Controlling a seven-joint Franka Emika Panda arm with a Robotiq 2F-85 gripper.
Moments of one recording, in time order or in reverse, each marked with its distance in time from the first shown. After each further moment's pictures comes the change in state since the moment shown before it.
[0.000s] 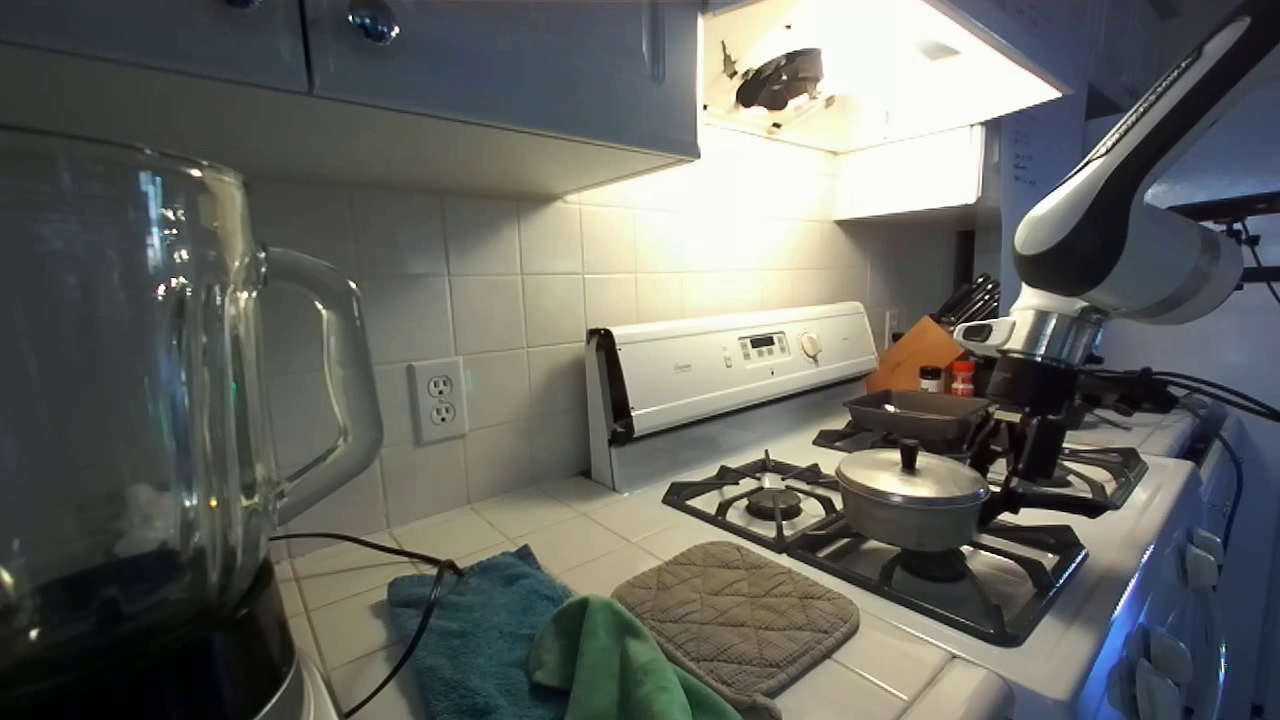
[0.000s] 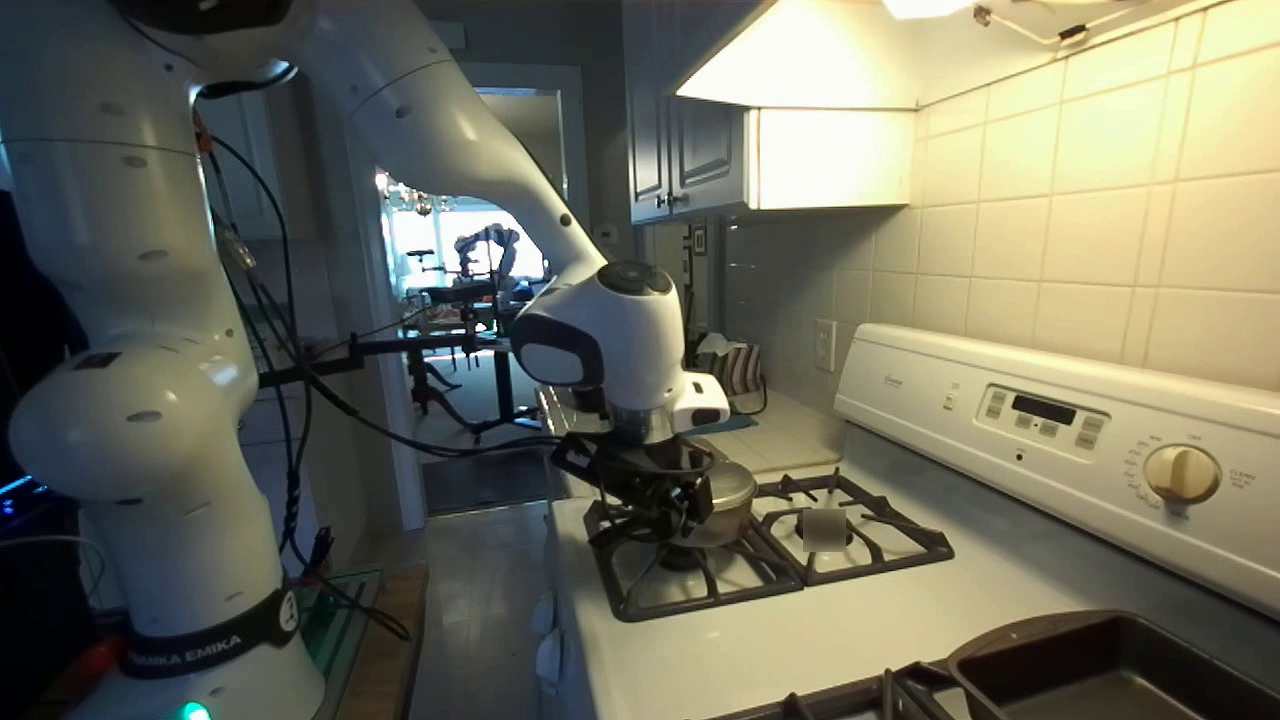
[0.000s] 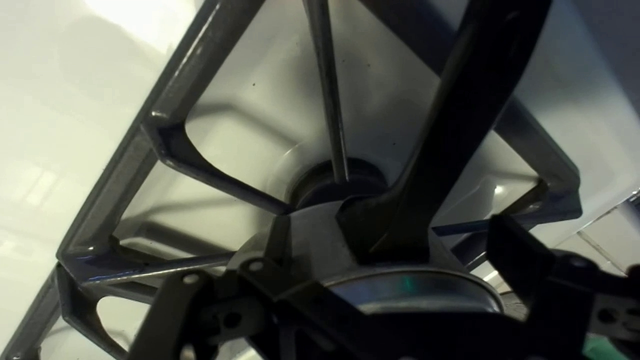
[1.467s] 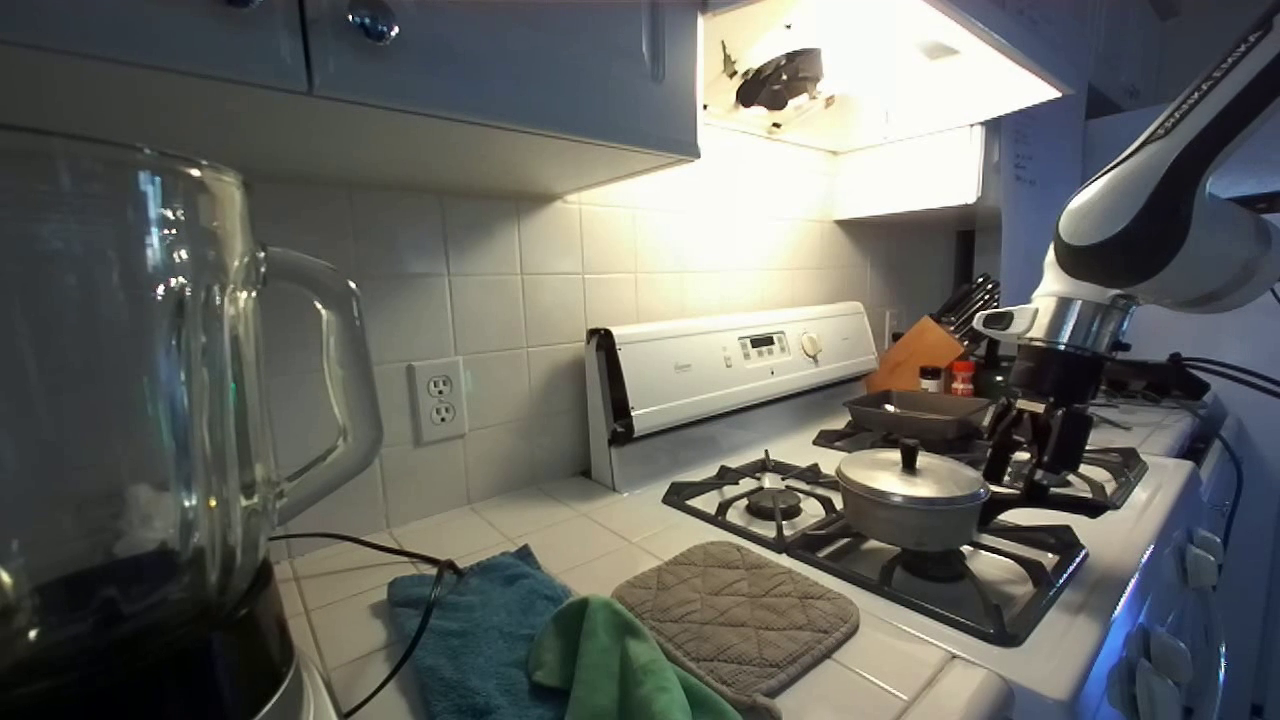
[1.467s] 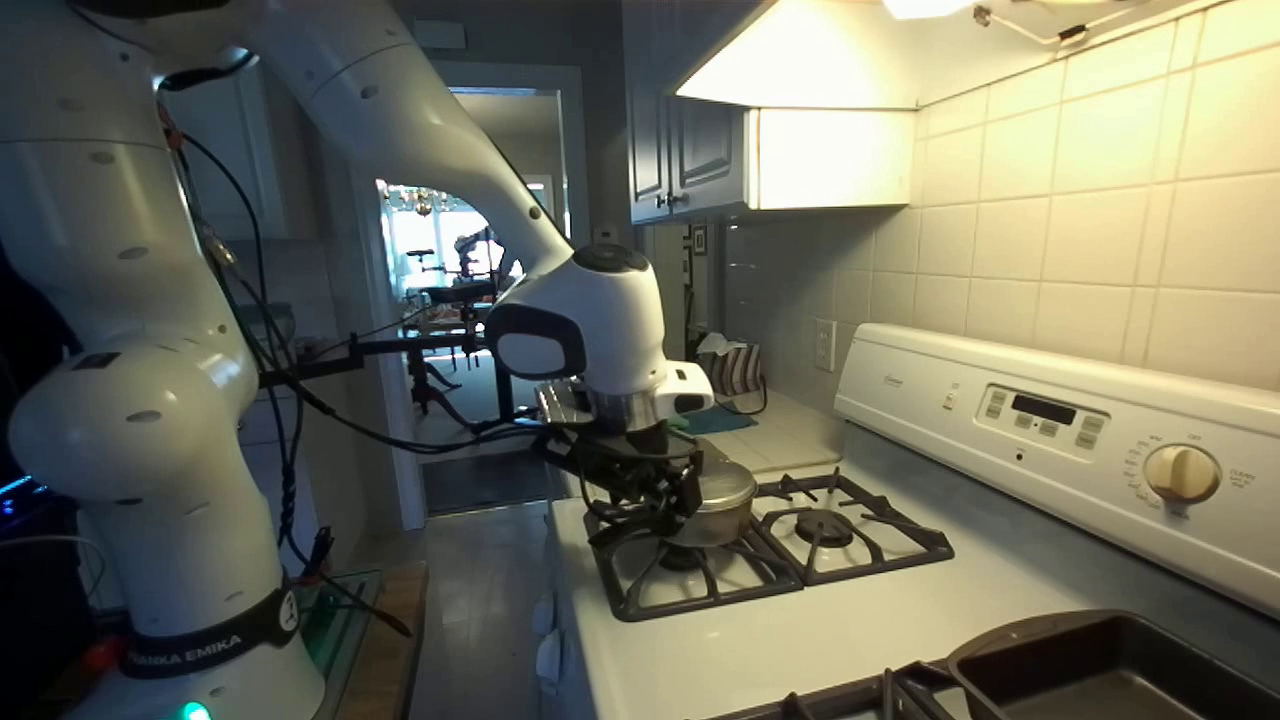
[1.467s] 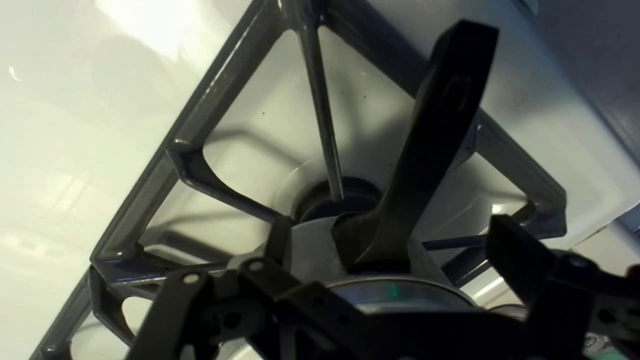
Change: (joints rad) arm -0.001 -0.093 -0.009 -0.078 -0.136 0.028 0.116
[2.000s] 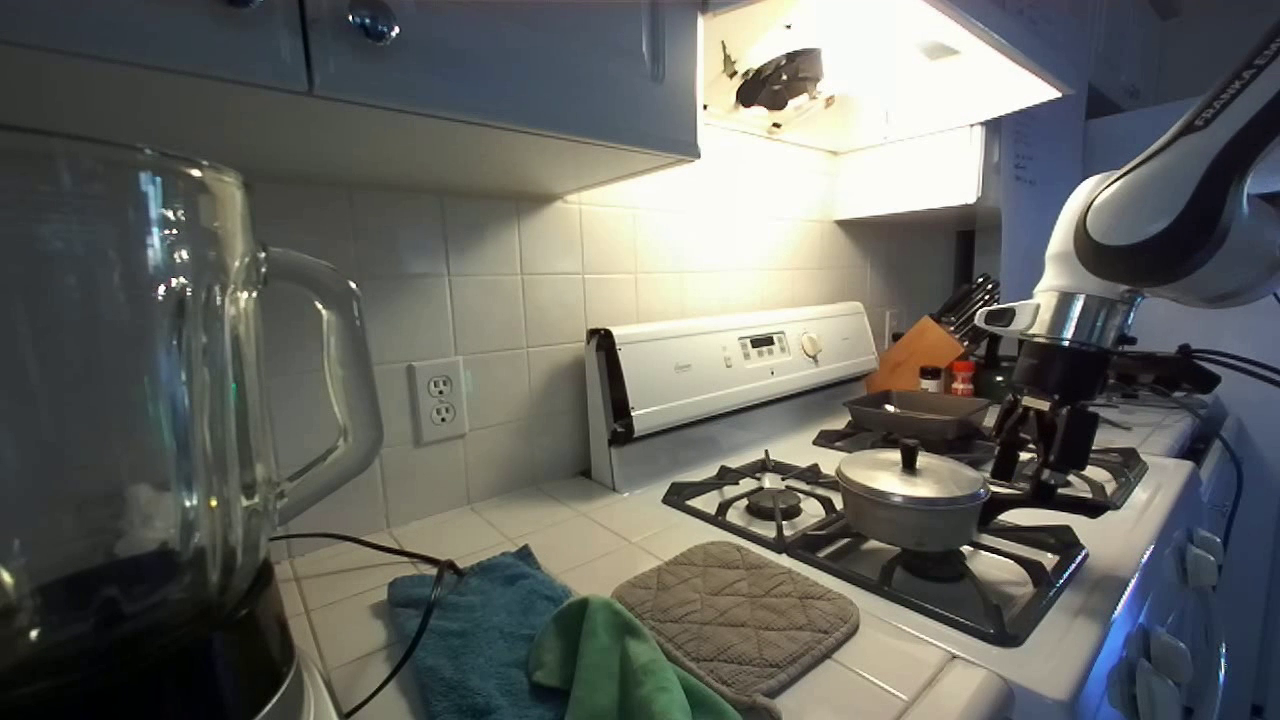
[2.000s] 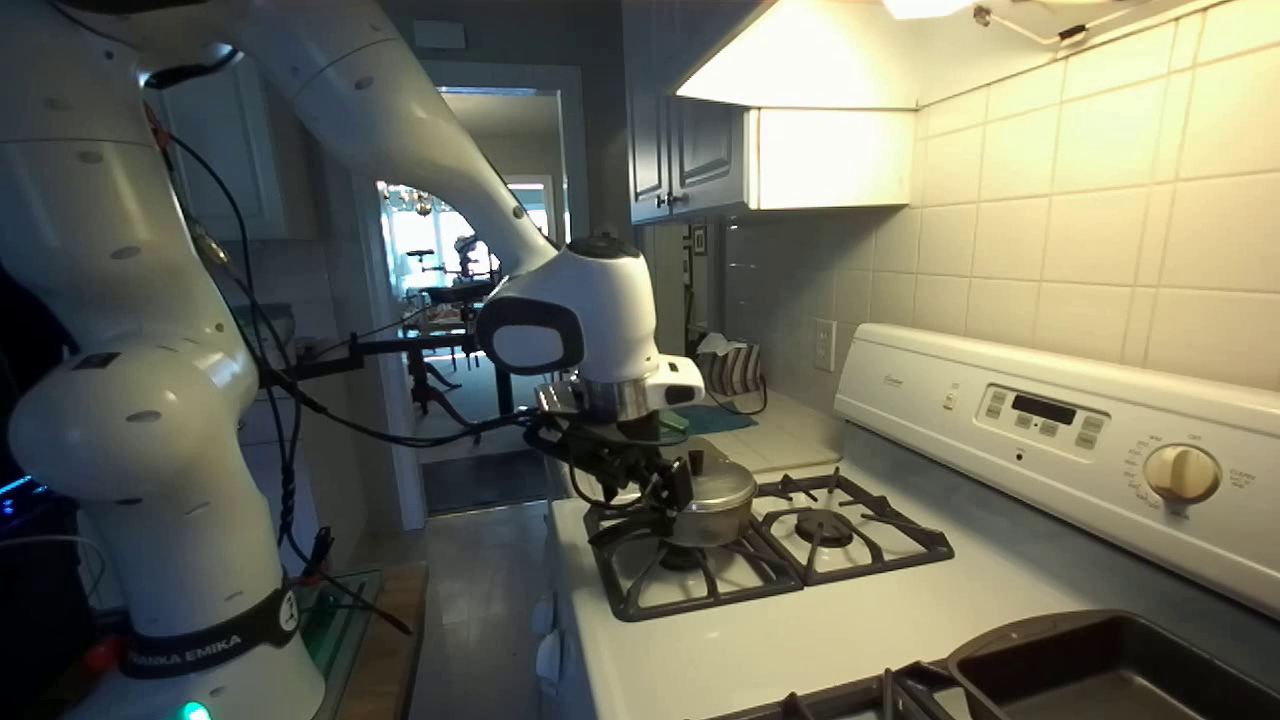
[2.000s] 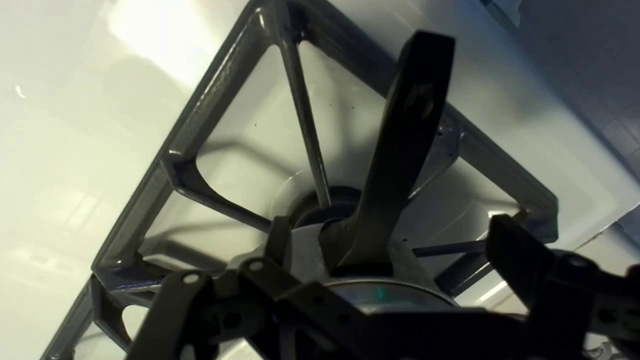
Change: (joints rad) arm 0.000 -0.035 0.017 -0.025 -0.135 -0.001 0.163
